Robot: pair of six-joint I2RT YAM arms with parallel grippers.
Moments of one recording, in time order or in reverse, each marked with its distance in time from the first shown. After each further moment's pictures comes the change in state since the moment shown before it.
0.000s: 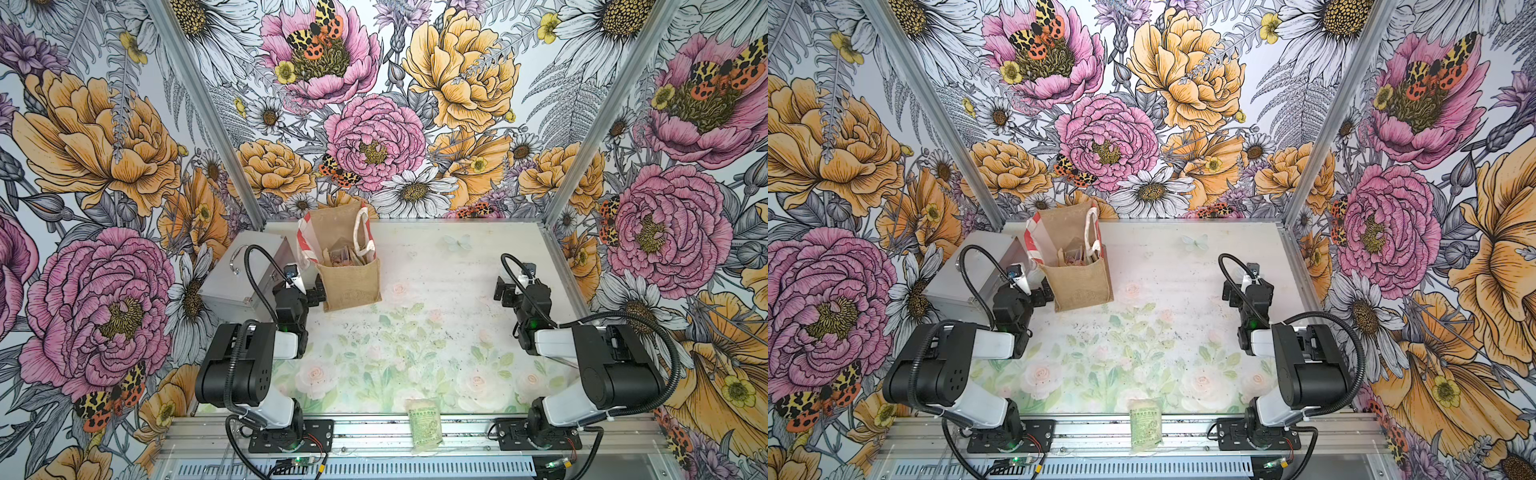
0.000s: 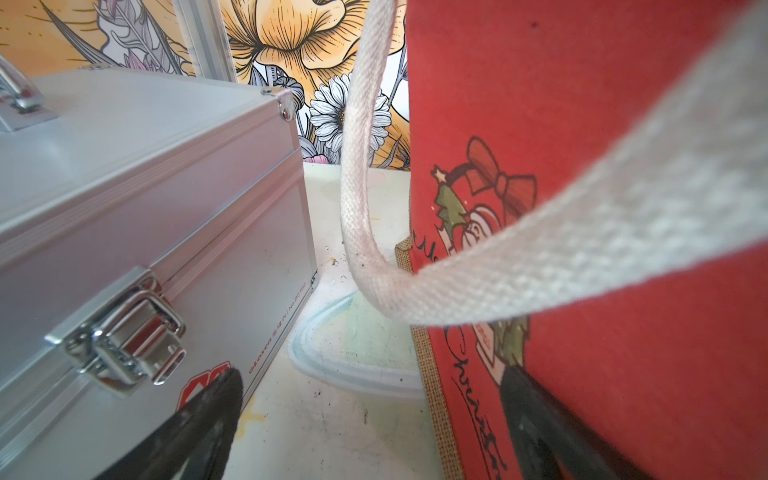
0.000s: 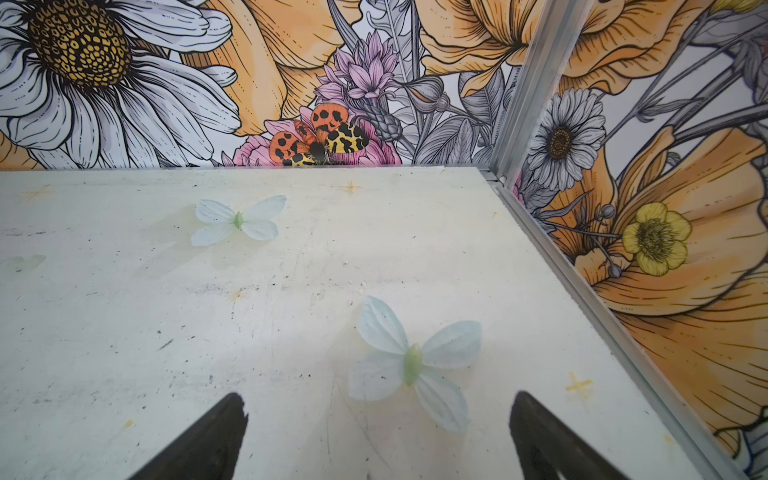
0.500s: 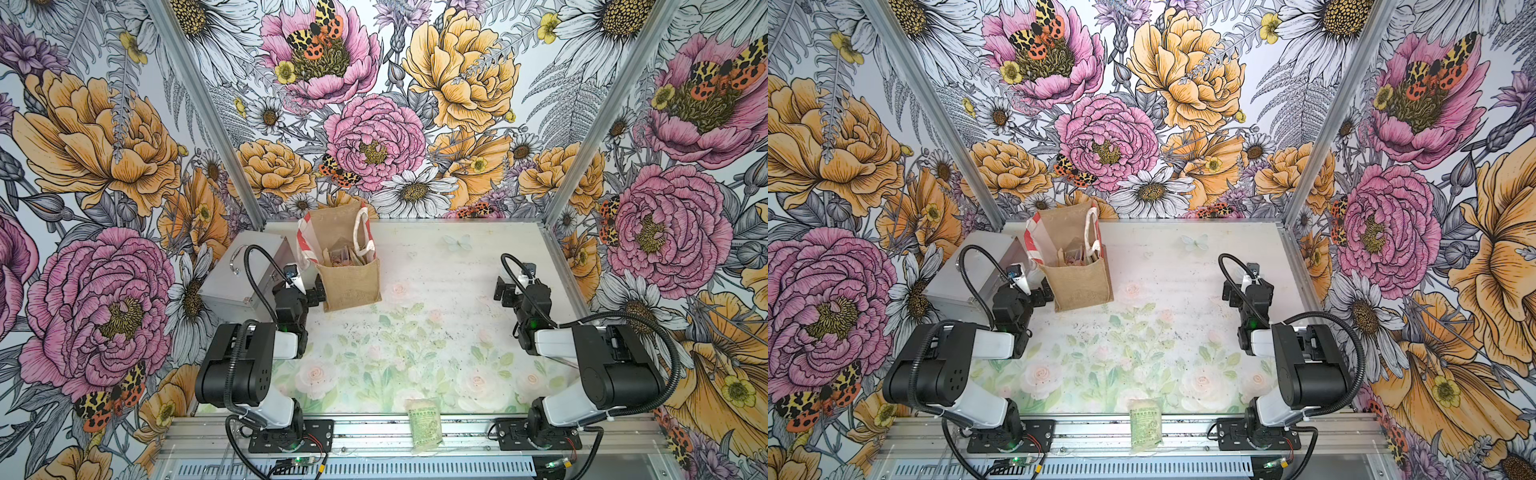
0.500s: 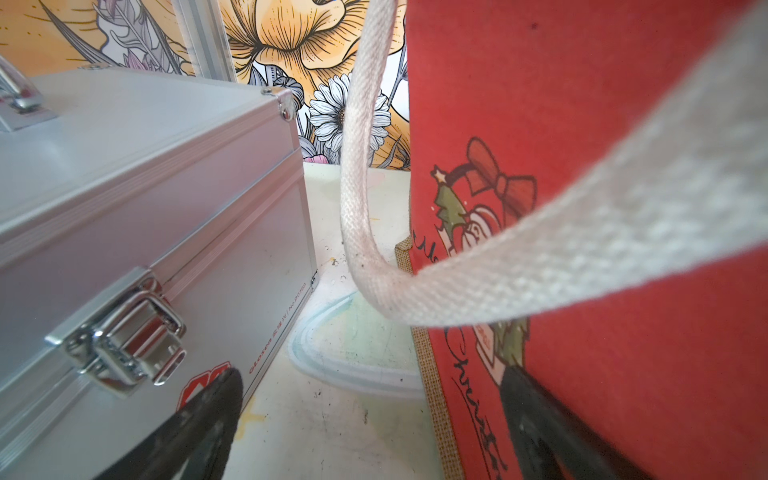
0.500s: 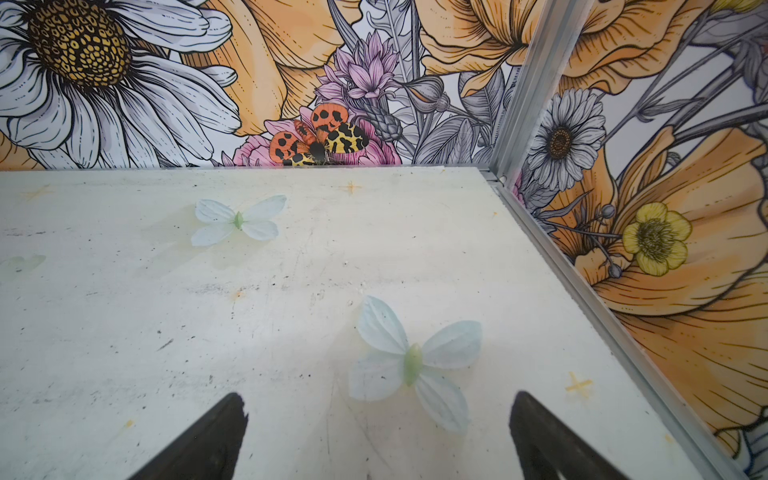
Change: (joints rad) left arm 0.002 0.000 0.000 0.000 0.000 0.000; right arm 0.000 0.000 0.000 0.000 0.000 0.000
